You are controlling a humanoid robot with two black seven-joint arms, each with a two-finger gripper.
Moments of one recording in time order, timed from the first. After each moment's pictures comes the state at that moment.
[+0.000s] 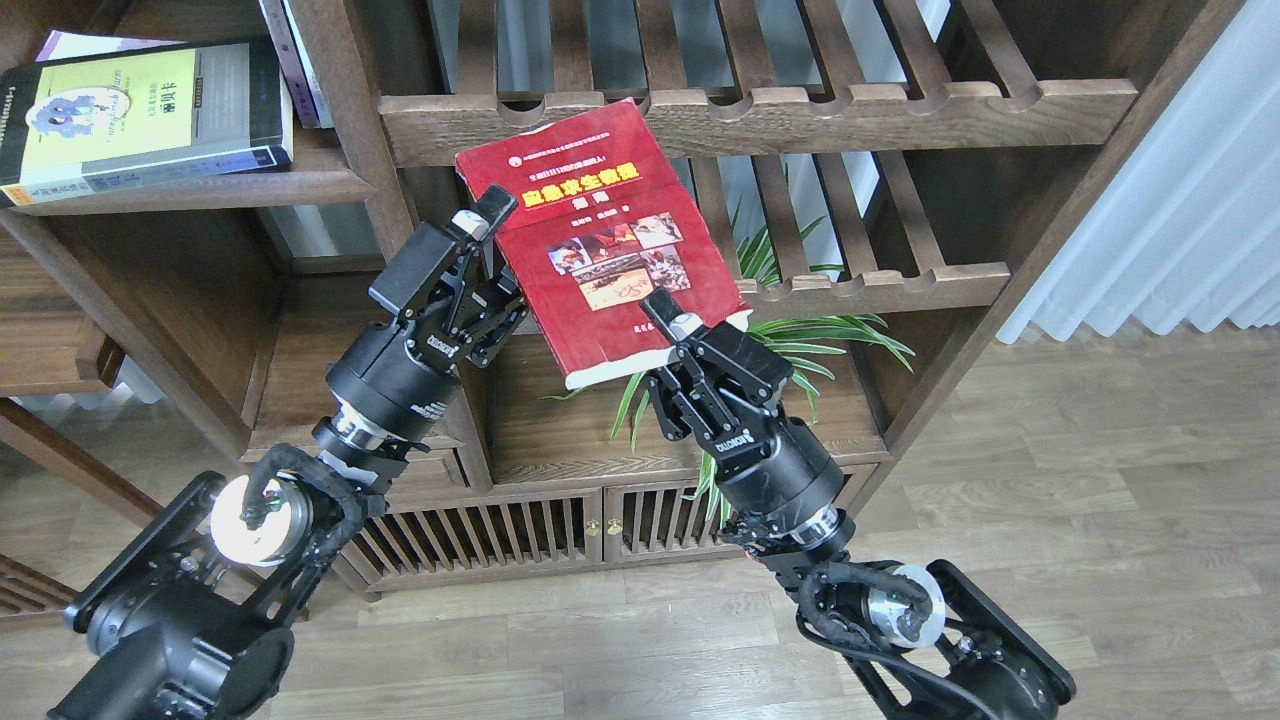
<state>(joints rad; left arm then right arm) -0.30 0.10 -1.09 -1.36 -0.45 -0.49 0.32 0.07 -0.01 0.99 1.44 0.53 0.58 -0.32</state>
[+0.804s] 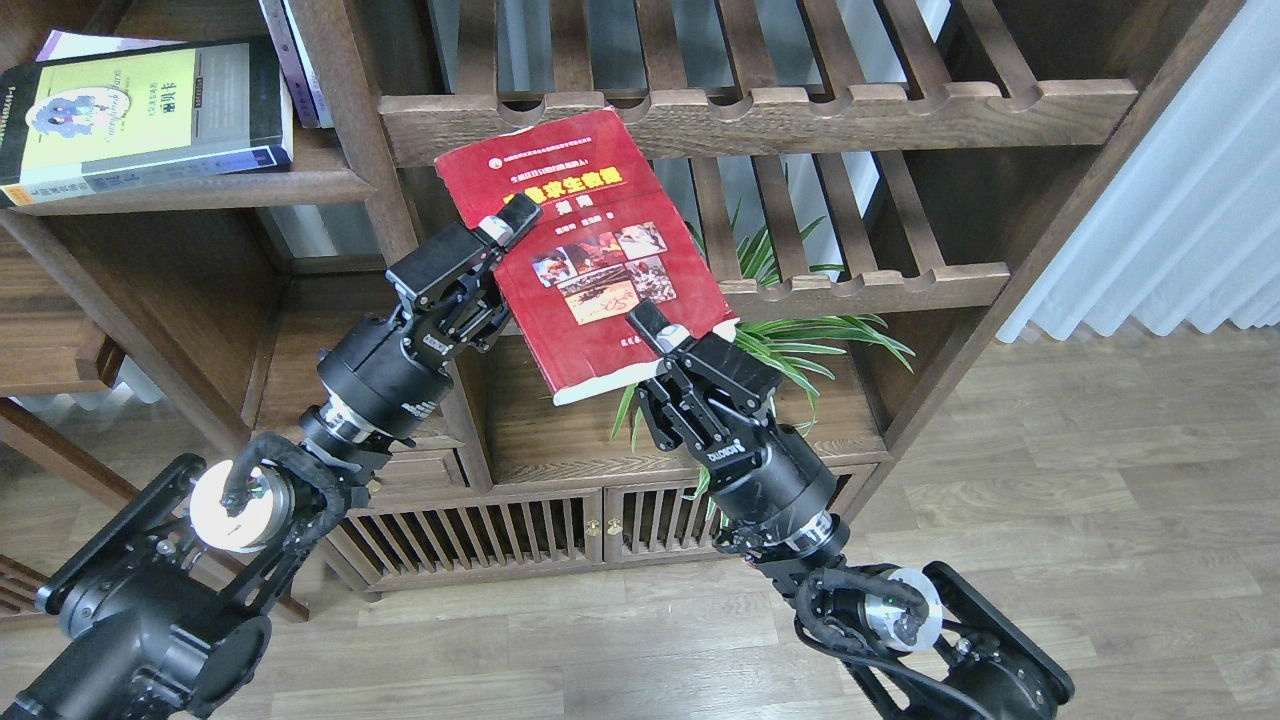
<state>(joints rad) -0.33 0.14 -1.05 -1.37 -0.45 -0.49 0.38 0.07 -0.01 0.97 1.44 0.51 0.58 -0.33</state>
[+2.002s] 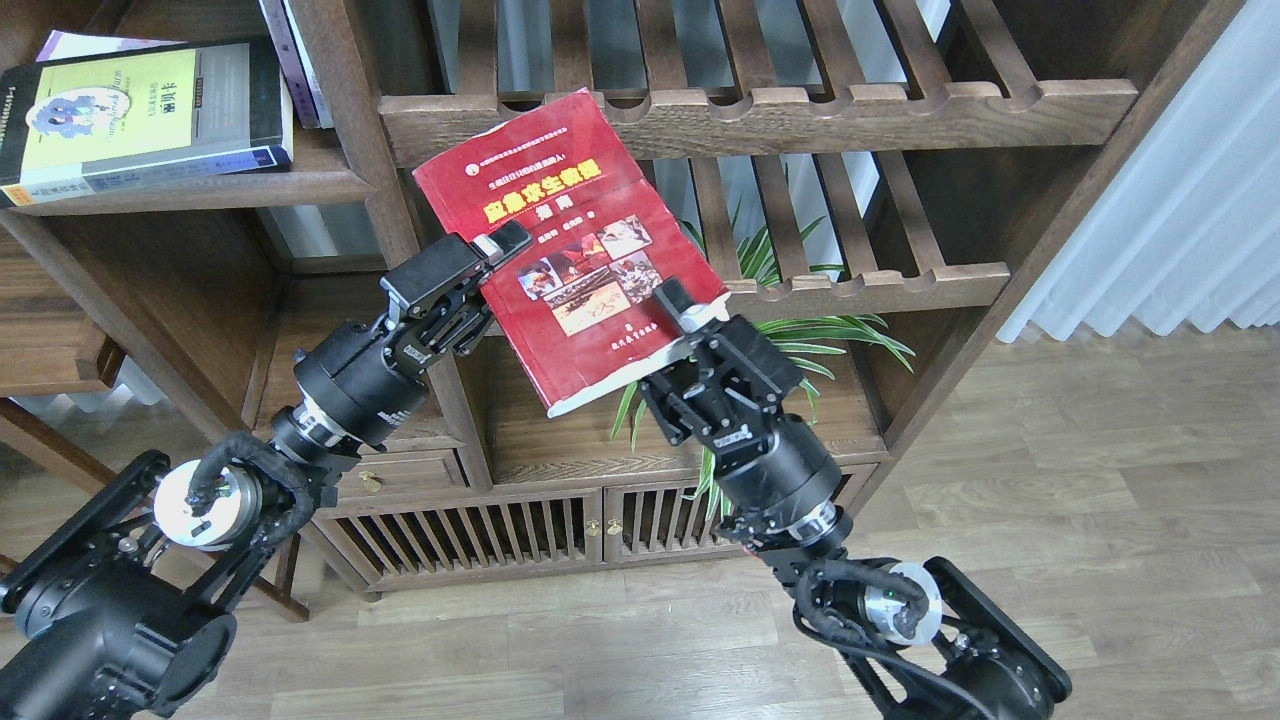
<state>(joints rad) -0.33 0.20 -1.05 -1.37 -0.45 -0.49 0.39 0.07 0.02 1.08 1.44 0.51 0.58 -0.22</state>
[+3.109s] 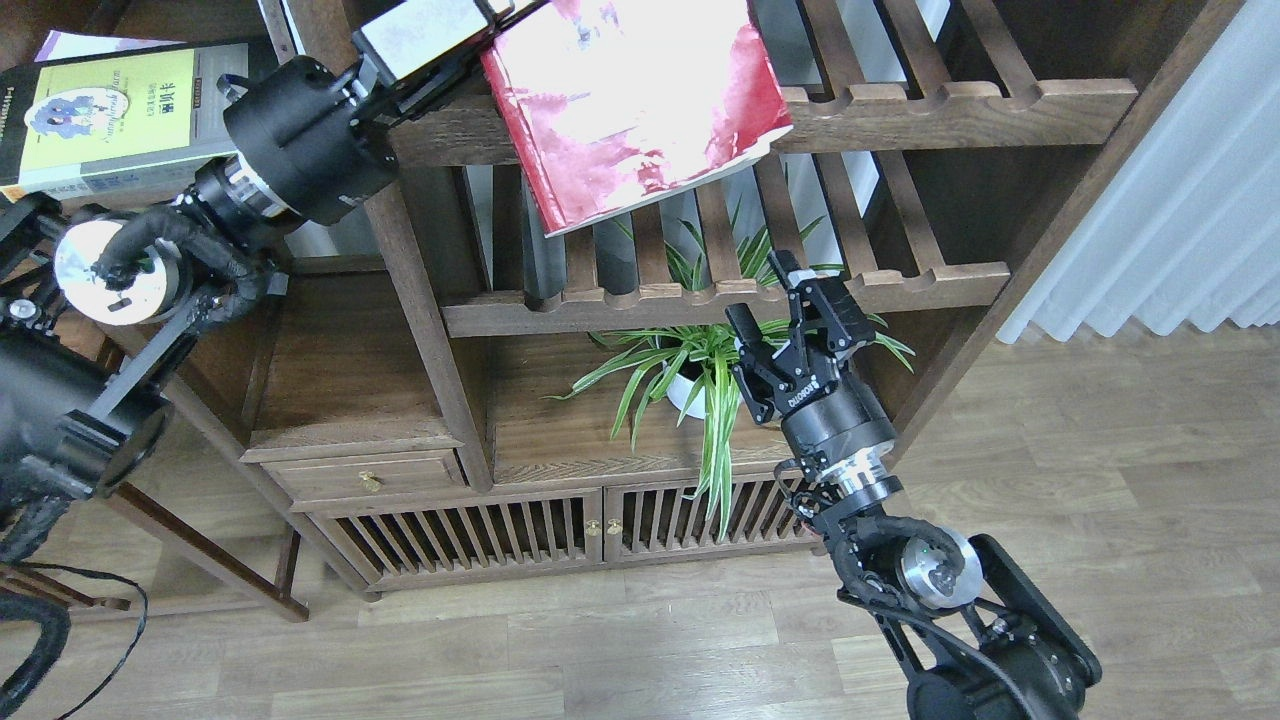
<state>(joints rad) -0.82 0.35 -1.03 -1.38 -0.34 -0.49 0.40 0.07 0.01 1.17 1.42 0.50 0.29 -0.07</state>
